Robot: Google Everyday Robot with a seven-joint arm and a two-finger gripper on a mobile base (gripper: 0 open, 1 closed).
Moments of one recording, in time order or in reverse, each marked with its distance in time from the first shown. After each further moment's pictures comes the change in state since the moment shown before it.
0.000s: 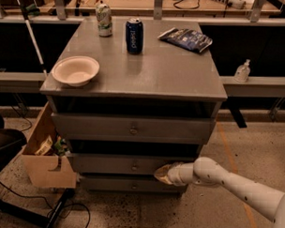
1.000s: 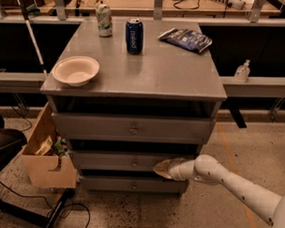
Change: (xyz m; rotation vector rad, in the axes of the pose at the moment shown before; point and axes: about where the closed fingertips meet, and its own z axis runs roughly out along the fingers) arm -0.006 -0.037 0.003 0.066 -0.070 -0.014
